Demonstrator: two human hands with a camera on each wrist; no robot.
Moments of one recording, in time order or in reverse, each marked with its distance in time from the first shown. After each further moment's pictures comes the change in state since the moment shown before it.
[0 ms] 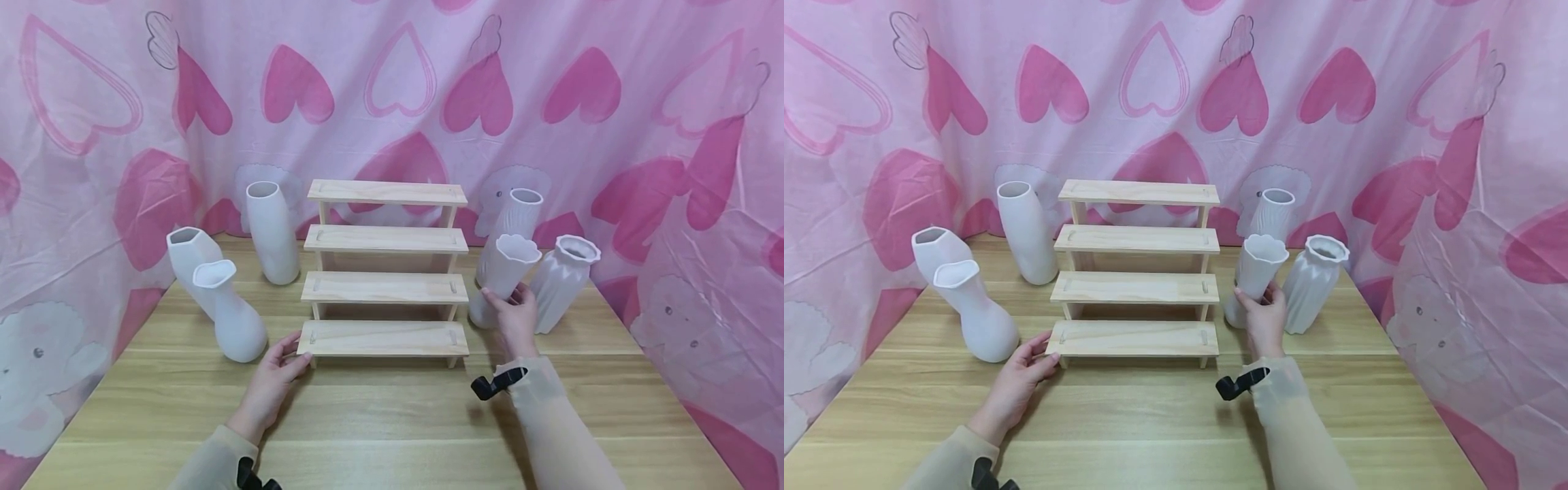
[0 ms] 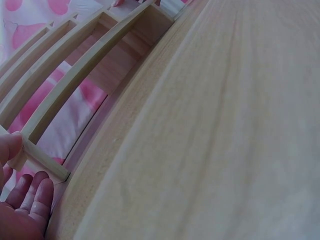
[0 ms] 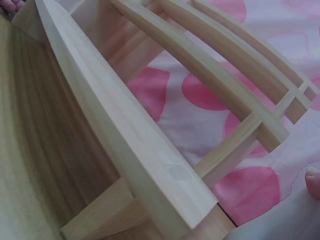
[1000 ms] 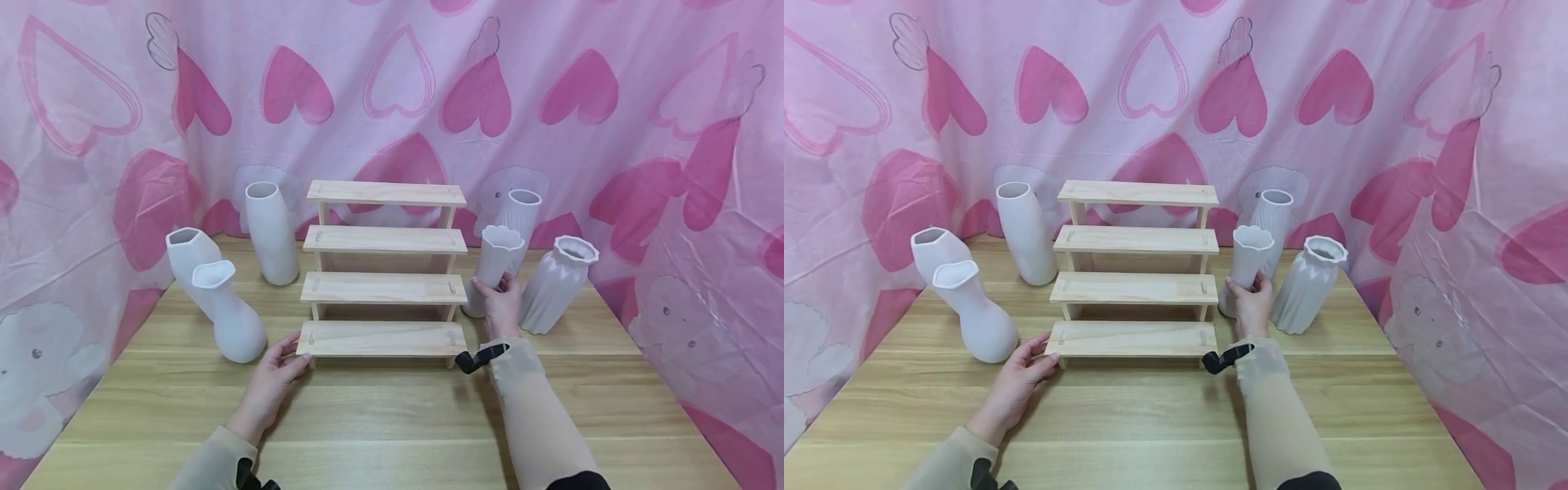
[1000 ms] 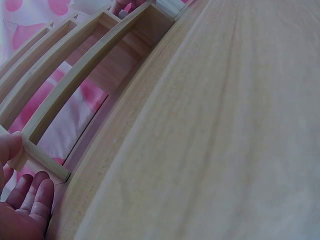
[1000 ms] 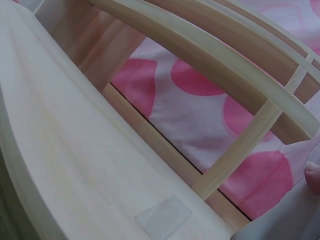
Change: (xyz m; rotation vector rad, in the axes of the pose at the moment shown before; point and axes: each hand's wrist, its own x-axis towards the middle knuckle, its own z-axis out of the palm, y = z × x) left_hand -0.002 0.003 0.000 0.003 -0.005 -0.012; right_hand 0.027 0.007 0.030 0.160 0.028 0.021
